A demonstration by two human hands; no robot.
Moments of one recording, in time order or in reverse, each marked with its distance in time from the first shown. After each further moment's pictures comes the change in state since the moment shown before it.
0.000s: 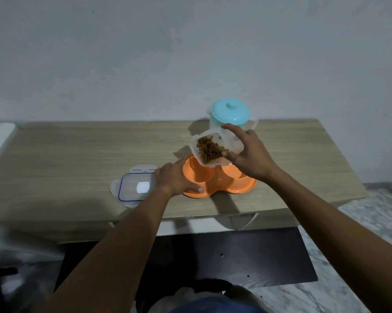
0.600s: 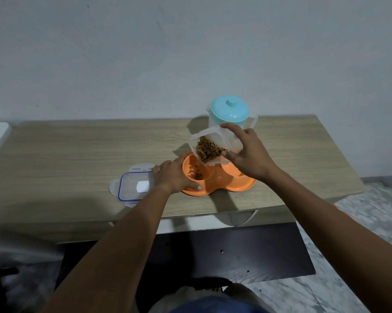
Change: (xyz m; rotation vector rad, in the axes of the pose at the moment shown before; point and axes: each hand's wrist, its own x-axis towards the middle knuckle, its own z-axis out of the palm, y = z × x) left_hand 0.004 -0.005 -0.001 0.026 -0.011 -0.013; right_hand -0.002 -0.003 0.005 -0.029 0.000 0.009
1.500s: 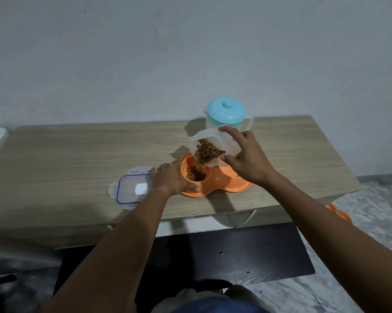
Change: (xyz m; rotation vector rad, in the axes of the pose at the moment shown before) left_hand -0.004 0.002 -0.001 -0.004 0.014 -0.004; right_hand -0.010 0.002 0.002 0.036 0.021 0.004
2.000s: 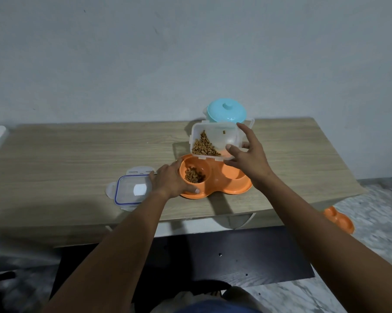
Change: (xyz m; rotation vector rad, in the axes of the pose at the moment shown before) left_hand -0.002 0.004 0.001 -0.047 0.012 -0.012; right_hand 0.008 0.011 0.011 0.658 0.154 0.317
